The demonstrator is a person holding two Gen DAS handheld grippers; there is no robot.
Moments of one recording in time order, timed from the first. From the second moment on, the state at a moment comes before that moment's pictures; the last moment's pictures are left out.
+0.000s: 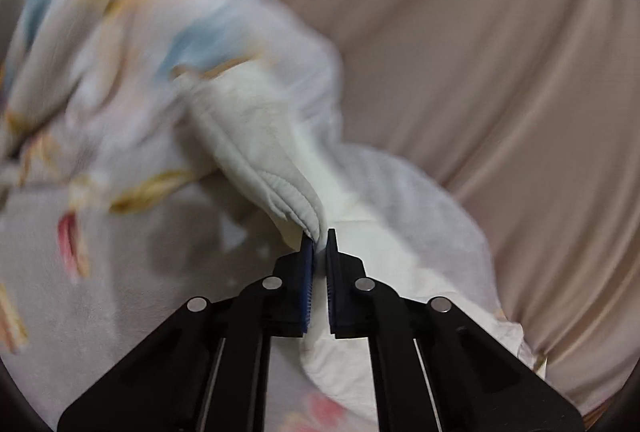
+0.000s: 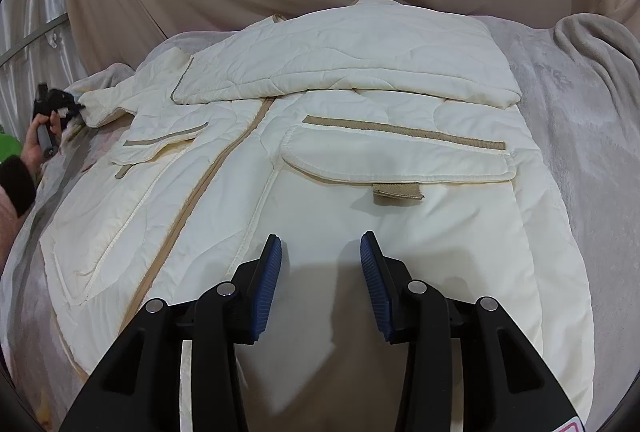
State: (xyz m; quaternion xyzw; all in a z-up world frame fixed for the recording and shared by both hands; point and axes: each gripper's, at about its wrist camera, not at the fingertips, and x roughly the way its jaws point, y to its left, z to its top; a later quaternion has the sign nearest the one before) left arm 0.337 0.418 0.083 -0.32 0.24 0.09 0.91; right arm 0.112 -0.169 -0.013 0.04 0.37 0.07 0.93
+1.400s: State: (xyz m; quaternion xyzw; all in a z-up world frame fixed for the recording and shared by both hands) left arm 0.202 0.179 -0.045 -0.17 0.48 -0.20 0.84; right arm 0.050 -0.268 -0.008 0.17 0.41 -0.06 0.89
